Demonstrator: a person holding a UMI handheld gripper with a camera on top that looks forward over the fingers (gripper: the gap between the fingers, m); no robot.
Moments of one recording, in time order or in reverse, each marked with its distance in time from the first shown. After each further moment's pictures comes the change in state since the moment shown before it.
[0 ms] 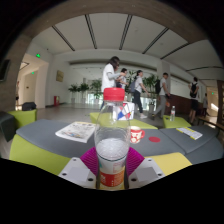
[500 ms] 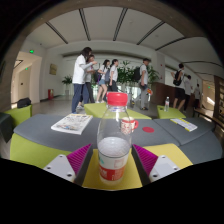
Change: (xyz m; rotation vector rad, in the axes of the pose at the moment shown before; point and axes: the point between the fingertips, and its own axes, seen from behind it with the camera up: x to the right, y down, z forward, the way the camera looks) arm 0.020 0.017 -0.018 -0.113 0.062 0.027
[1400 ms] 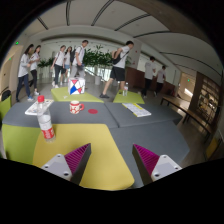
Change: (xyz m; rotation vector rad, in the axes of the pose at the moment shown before) arm 0.266 0.001 -0.222 -0.217 0.307 -0.015
